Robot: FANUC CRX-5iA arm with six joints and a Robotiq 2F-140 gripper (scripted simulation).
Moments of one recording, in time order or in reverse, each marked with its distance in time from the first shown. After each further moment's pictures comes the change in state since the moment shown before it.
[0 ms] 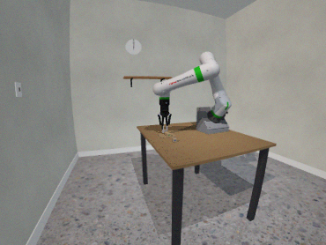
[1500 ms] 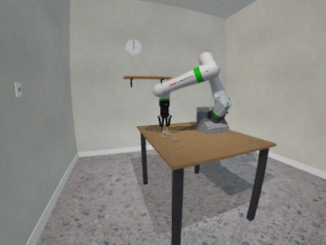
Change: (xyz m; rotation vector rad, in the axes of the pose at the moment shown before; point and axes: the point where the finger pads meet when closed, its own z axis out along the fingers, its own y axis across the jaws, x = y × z) arm 0.000 0.000 0.012 0.000 0.000 0.000
